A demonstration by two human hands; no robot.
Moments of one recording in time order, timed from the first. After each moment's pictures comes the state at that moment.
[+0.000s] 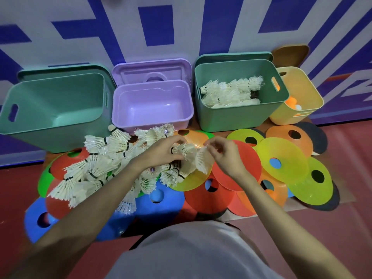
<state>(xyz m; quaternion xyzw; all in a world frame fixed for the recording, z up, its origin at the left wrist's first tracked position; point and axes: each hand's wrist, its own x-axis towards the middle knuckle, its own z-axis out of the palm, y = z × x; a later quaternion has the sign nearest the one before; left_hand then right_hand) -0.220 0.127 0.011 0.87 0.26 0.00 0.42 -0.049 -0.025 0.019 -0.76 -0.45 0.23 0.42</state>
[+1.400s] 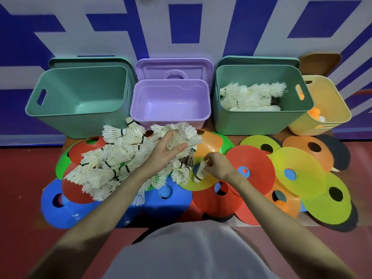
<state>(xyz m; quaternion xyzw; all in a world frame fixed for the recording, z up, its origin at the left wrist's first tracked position) -0.256 0.096 0.027 0.67 0.44 0.16 0.57 -0.066 0.009 -0.041 -0.77 -0.53 0.32 0.13</state>
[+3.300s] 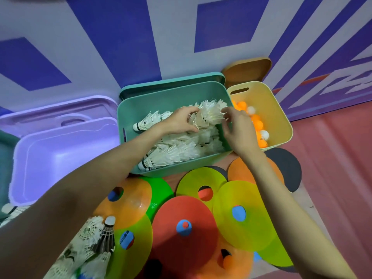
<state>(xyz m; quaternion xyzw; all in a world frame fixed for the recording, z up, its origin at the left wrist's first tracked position) 0.177 0.233 -0.021 0.88 0.24 -0.08 0.40 0.282 0.055 0.002 -0.84 -0.45 0.02 0.30</state>
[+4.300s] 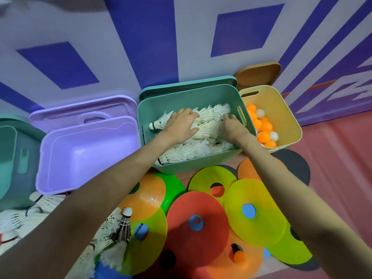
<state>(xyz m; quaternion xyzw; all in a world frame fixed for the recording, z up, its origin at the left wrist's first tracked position) 0.126 0.227 -0.010 0.96 0.22 -0.01 0.15 0.278 0.103 -0.028 -0.87 -0.44 0.22 0.02</state>
